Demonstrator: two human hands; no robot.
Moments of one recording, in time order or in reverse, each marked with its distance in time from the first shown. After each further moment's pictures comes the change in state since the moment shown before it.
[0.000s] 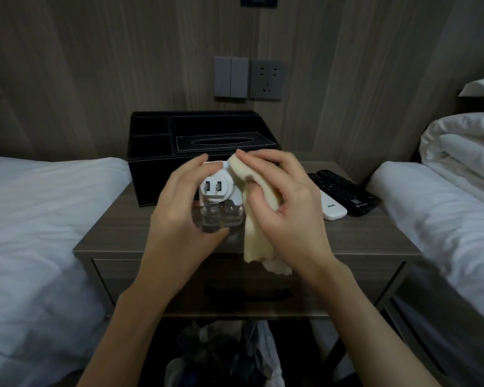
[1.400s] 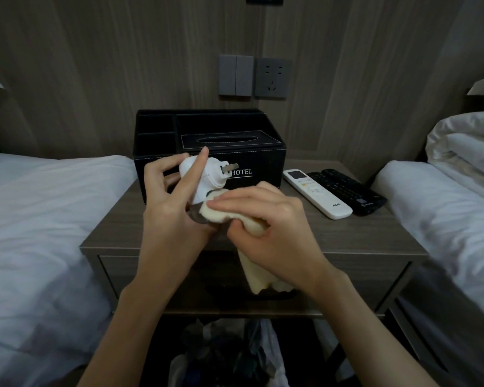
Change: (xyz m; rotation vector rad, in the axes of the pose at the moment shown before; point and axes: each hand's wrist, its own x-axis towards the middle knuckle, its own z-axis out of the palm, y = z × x) left_hand -0.003 -0.007 -0.004 0.073 0.098 -0.074; right_hand -0.011 0.007 0.015 -0.031 -0.128 -0.265
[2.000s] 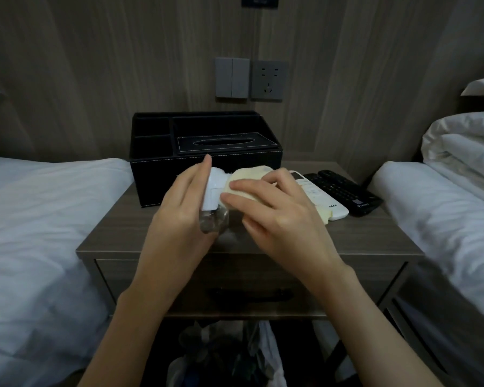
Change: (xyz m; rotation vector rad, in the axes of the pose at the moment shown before) left_hand -0.001 -0.006 0.006 0.237 -0.137 0.164; right_hand -0.001 0.013 -0.015 -0.520 -0.075 -0.180
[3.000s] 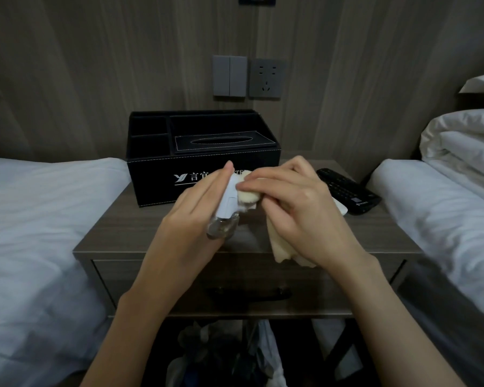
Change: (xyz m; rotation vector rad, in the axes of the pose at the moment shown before) left_hand 0.001 0.007 0.001 0.065 -0.095 0.152; right_hand 0.004 0.018 -0.018 0.223 -0.043 0.164
